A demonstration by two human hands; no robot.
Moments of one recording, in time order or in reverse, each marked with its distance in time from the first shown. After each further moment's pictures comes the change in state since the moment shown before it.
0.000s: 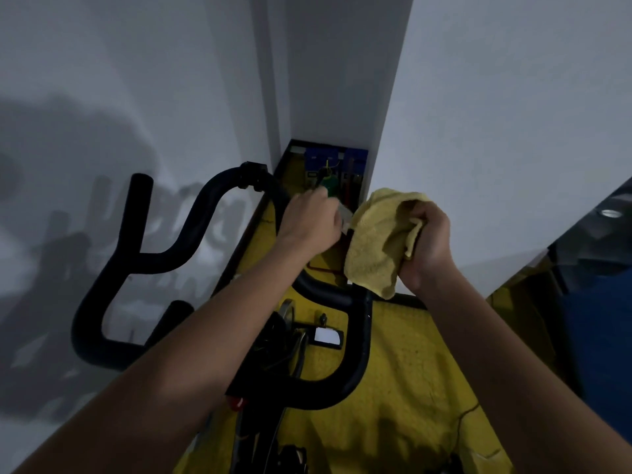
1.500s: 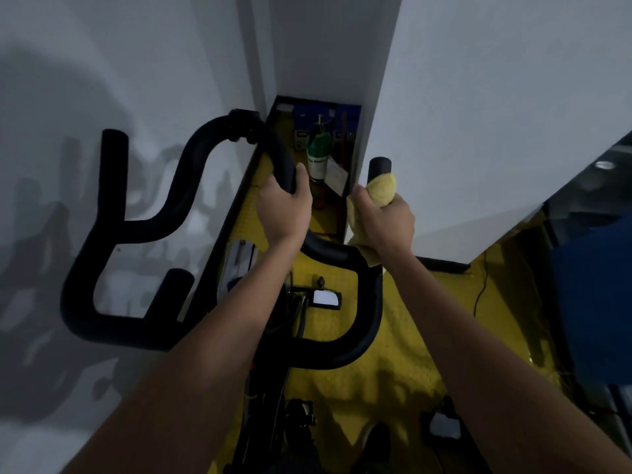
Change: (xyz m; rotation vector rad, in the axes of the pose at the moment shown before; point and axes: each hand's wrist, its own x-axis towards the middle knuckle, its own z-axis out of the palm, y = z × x) left_hand -0.049 -0.014 0.034 -0.749 0.375 -0.753; right_hand 0.042 0.095 -0.001 -0.912 0.366 -0.217
